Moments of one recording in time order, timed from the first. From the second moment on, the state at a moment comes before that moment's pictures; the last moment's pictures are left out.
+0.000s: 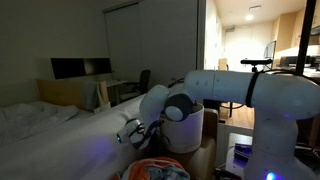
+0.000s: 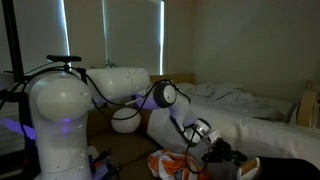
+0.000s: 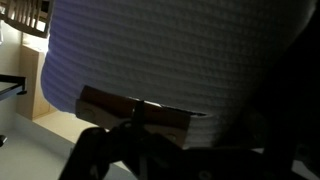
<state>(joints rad) 0.11 1.49 -0.28 -0.93 -1.08 1.54 2.11</state>
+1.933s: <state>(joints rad) 0.15 1.49 -0.22 -0.94 -1.16 1.60 2.07</state>
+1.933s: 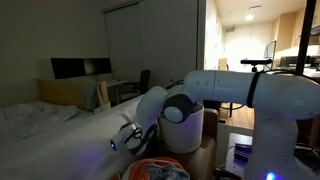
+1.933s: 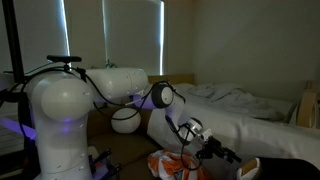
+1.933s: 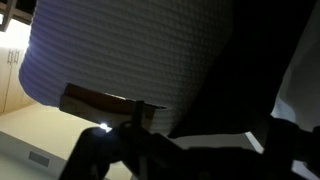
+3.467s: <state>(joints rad) 0.11 1.49 -0.22 -0.94 -1.15 1.61 2.03</state>
